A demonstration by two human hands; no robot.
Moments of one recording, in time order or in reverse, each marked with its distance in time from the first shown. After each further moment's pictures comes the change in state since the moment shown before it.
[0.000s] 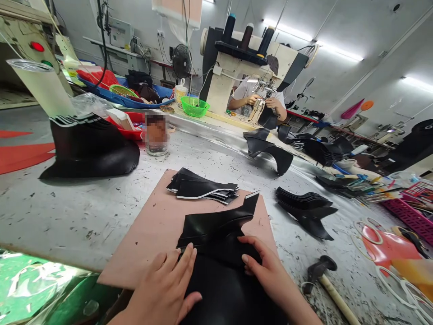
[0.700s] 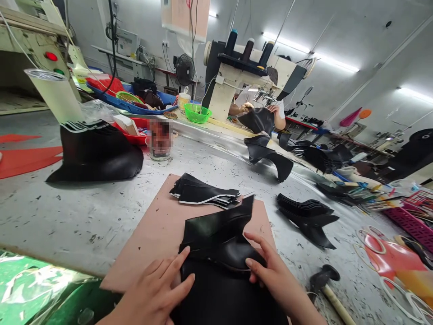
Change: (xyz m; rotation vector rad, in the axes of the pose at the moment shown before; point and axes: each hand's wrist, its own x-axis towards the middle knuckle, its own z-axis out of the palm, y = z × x) left_hand -0.023 -0.027 -0.012 -0.249 -0.021 0.056; right_hand 0.000 -0.020 -0.001 0.089 -0.018 0.120
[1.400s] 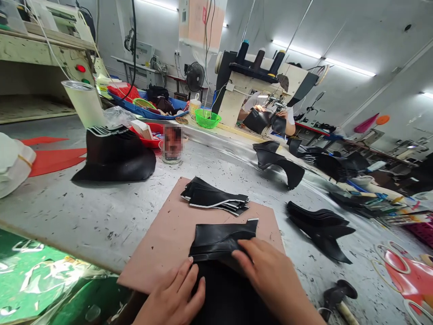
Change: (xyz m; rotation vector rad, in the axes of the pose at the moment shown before) left_hand 0.000 0.013 0.016 0.246 0.056 0.100; right_hand 0.005 -0.029 0.031 -1.175 0.147 -0.613
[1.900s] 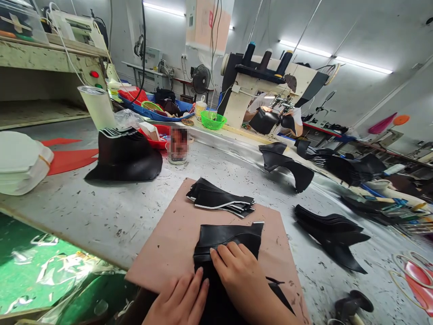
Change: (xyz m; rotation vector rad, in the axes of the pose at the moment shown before) left_hand -0.004 0.013 0.001 0.141 0.275 -0.089; right_hand 0.012 -0.033 0.033 -0.193 0.332 -0.545
